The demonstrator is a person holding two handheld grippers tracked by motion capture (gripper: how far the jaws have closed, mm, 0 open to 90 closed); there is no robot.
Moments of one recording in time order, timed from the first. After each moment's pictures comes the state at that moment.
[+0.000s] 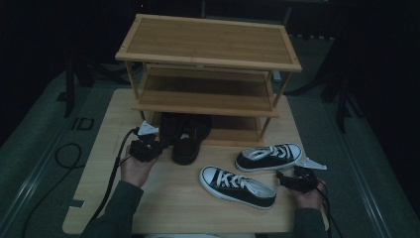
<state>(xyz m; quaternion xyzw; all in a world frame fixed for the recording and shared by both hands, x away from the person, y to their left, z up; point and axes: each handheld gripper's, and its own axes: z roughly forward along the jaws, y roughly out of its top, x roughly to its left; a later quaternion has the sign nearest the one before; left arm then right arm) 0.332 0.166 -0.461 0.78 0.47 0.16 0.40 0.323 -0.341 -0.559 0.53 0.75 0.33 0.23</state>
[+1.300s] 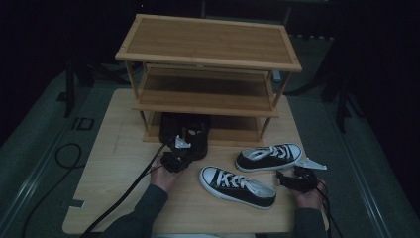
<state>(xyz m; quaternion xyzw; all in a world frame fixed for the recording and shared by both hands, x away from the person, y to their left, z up) 0.350 0.090 -0.522 0.82 0.43 0.12 0.35 0.323 -0.341 -0.559 0.53 0.75 0.33 0.23</state>
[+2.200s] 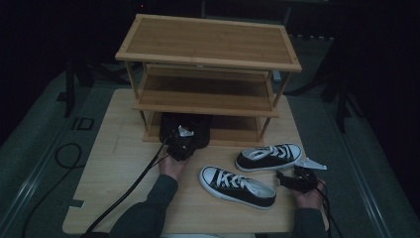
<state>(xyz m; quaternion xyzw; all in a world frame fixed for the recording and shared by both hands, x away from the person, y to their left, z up) 0.390 0.081 -0.530 0.78 0.49 0.15 0.37 0.323 -0.341 -0.559 0.53 0.75 0.33 0.23</state>
